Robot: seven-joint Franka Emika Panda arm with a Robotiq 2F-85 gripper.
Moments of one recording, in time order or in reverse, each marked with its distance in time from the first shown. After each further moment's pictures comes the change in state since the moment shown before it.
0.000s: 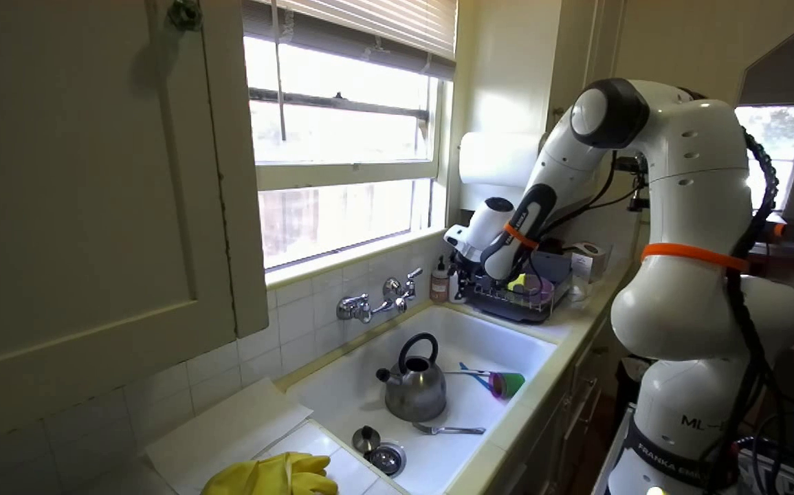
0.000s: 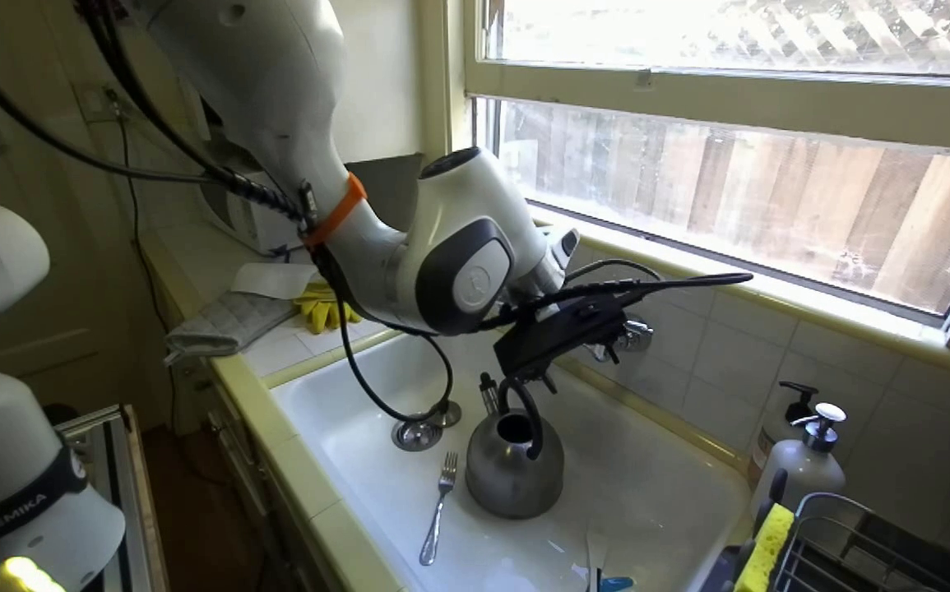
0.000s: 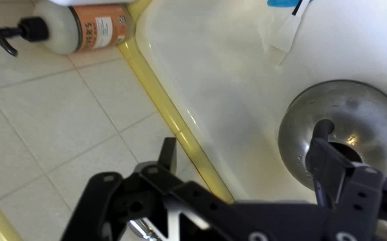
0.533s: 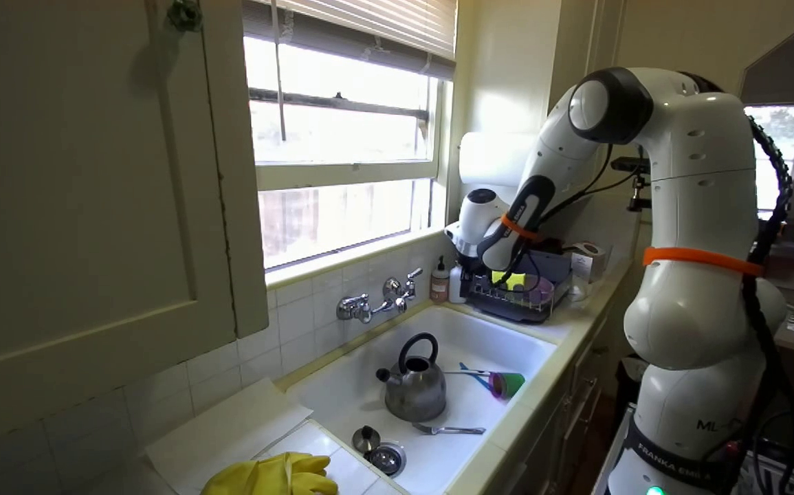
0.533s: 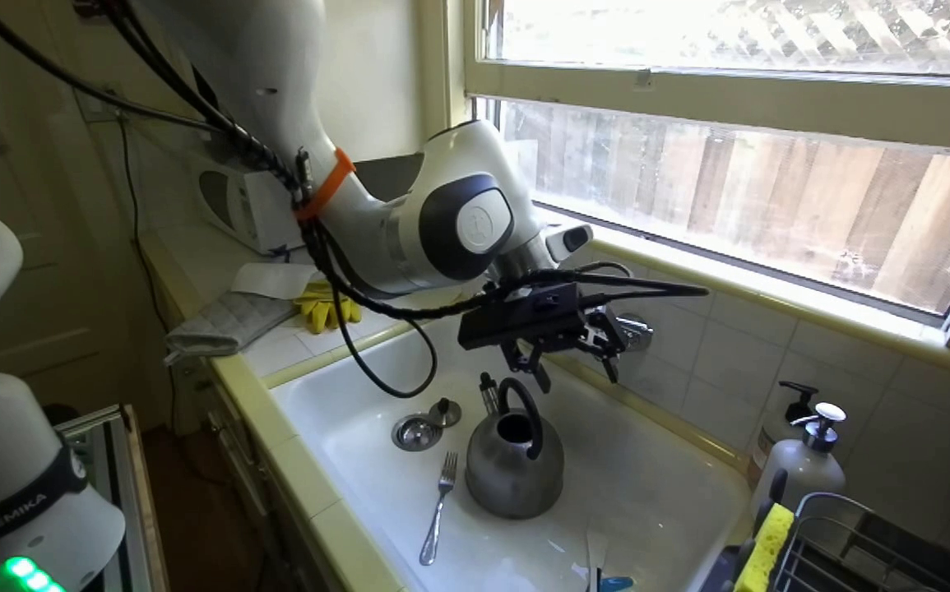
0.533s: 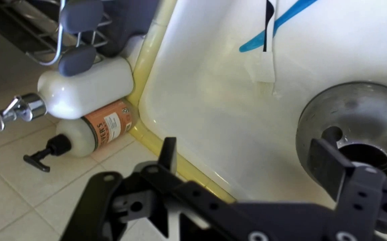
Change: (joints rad) arm 0.287 -0.073 -0.251 0.015 -0.076 -0.252 0.522
